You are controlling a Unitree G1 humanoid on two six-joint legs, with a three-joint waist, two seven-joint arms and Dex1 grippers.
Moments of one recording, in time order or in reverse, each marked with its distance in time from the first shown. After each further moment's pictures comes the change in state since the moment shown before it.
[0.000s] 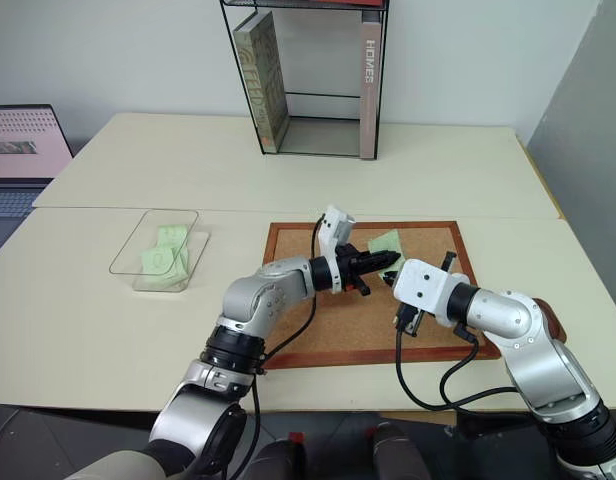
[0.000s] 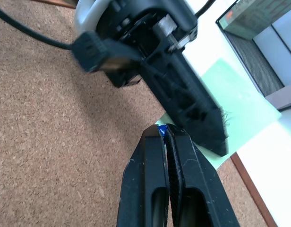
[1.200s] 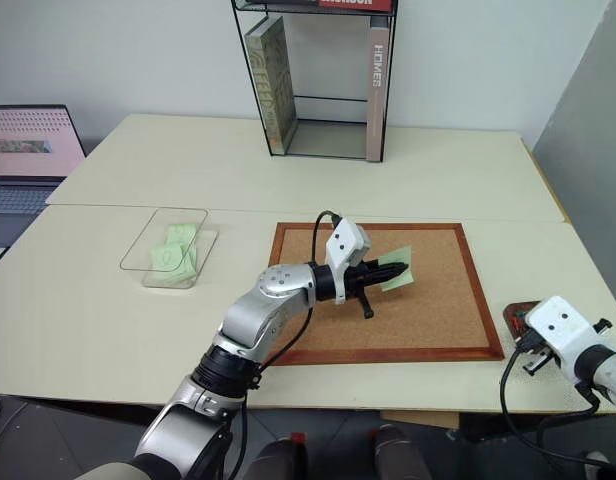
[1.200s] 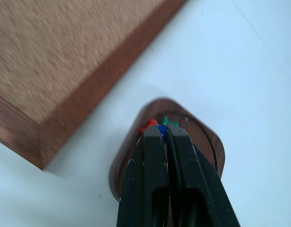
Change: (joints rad) left arm 0.084 0.073 -0.173 -0.194 0.183 -0.222 -0.009; right arm 0.548 -0.085 -0.553 0.107 0.001 0.083 -0.038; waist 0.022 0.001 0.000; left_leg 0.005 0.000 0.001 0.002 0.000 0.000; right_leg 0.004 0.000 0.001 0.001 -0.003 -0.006
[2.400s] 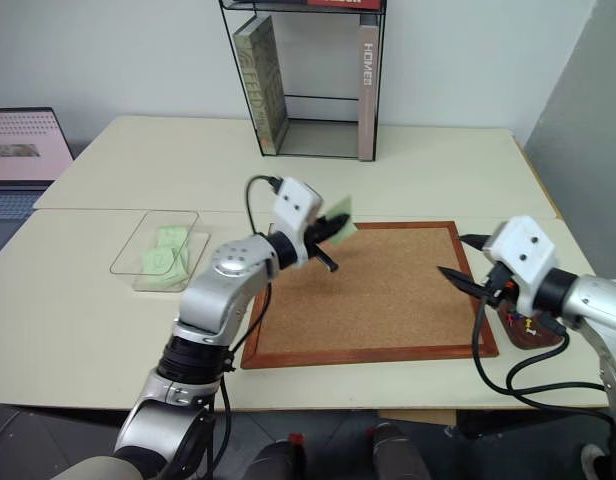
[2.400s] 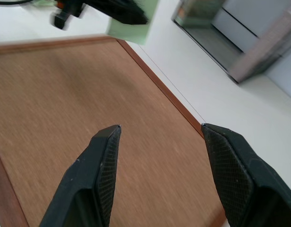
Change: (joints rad) left arm -0.035 0.151 0.234 -0.193 0.107 0.210 0.336; right arm -0.554 0.006 0.205 -0.182 0.419 0.193 0.144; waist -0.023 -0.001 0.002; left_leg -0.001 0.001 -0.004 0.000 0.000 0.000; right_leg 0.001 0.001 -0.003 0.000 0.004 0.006
